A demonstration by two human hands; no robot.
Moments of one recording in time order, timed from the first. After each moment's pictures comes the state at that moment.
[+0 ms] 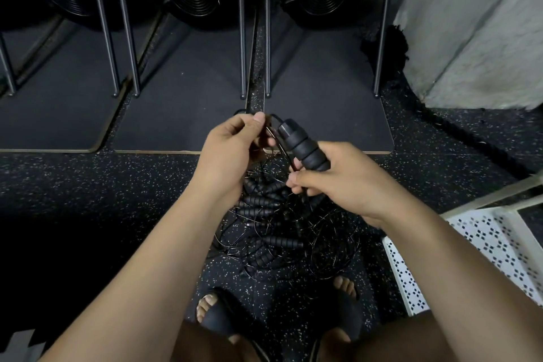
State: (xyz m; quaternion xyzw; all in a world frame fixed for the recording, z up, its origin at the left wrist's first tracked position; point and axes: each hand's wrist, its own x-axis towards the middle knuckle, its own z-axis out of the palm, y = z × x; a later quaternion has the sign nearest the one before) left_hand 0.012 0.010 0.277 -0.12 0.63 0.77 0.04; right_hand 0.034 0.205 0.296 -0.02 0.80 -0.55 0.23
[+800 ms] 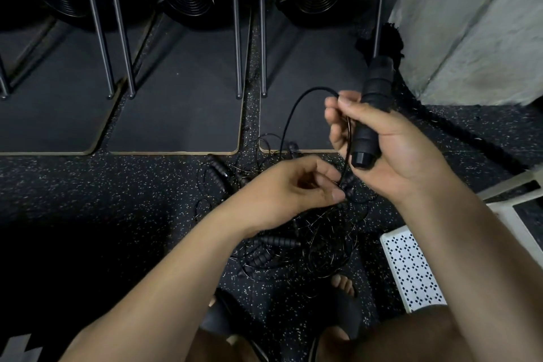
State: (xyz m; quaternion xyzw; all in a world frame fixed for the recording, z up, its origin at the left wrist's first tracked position) left_hand 0.046 0.049 0.273 0.12 0.73 0.61 0.29; right_hand 0.017 0.231 0.325 0.13 0.42 -0.89 0.13
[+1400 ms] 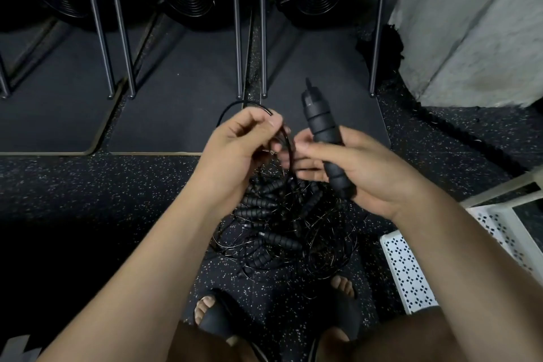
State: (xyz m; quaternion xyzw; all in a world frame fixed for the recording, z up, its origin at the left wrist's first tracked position) left_hand 0.025 0.020 0.295 -0.01 0.58 0.81 0.09; right_hand 0.026 0.220 0.306 0.02 0.64 -0.73 0.25
